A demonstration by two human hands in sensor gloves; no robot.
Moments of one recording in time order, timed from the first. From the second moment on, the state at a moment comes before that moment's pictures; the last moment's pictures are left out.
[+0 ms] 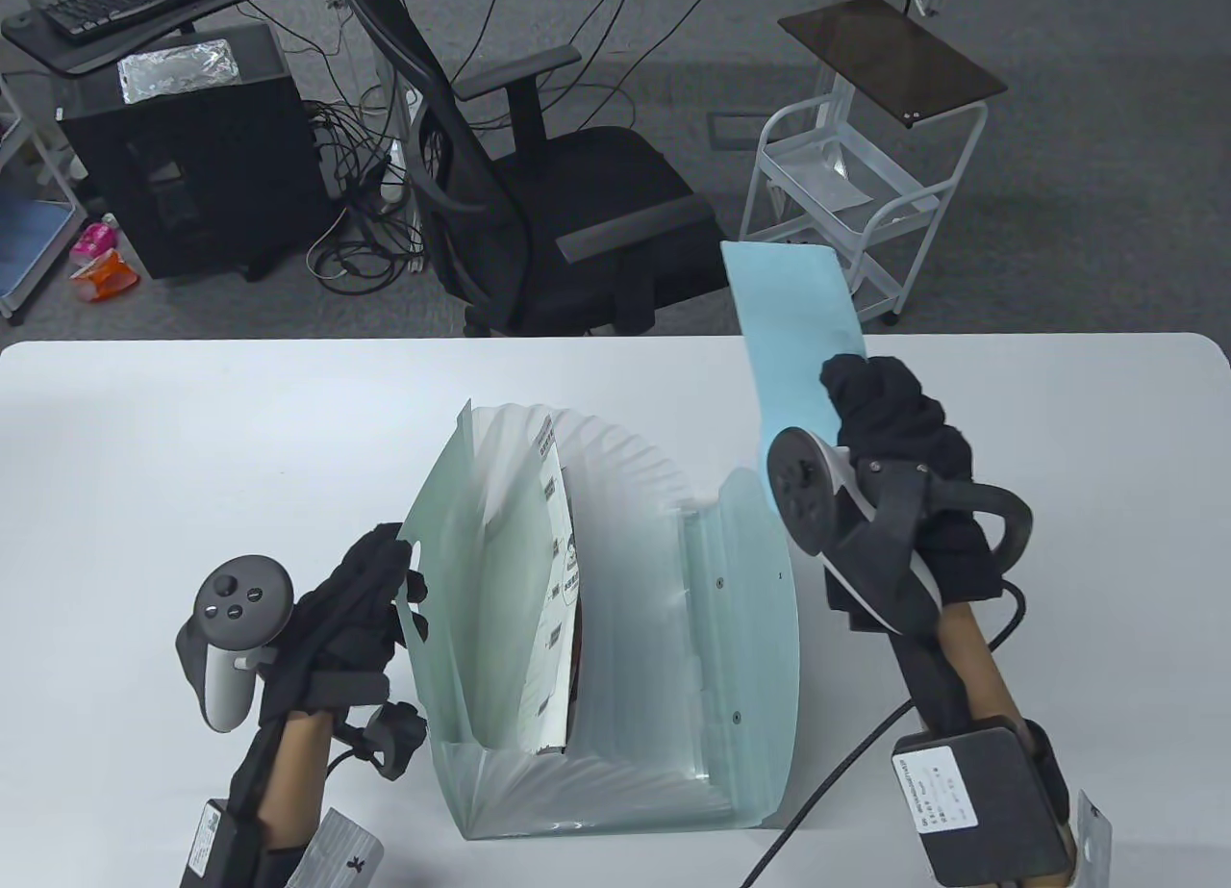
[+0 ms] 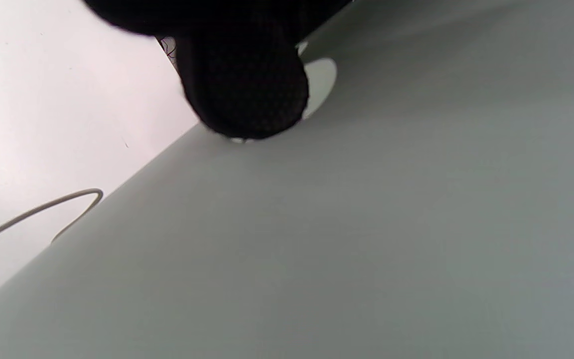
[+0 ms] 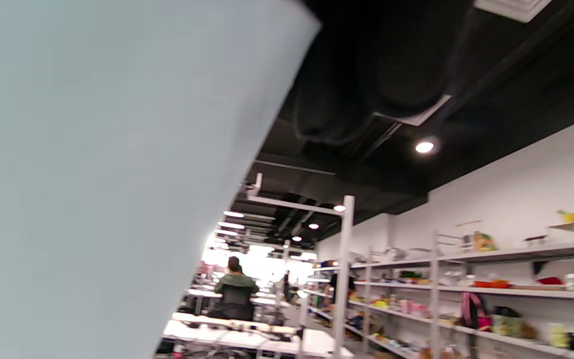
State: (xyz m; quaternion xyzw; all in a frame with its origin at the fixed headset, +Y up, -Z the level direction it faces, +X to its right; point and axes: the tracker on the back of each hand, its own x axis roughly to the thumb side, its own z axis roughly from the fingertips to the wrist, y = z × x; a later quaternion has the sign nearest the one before) left_hand -0.279 -0.667 -0.288 -0.02 0.00 0.53 0.85; right_hand 0.139 -0.457 -0.293 0.09 0.31 -0.94 0.08
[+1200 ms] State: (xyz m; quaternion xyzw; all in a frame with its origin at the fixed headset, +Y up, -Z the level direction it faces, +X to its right) left_hand -0.283 -0.666 -0.286 -0.02 0.01 0.53 0.85; right_hand 0.215 -0.753 -0.414 0.13 -0.15 -0.98 -0.01
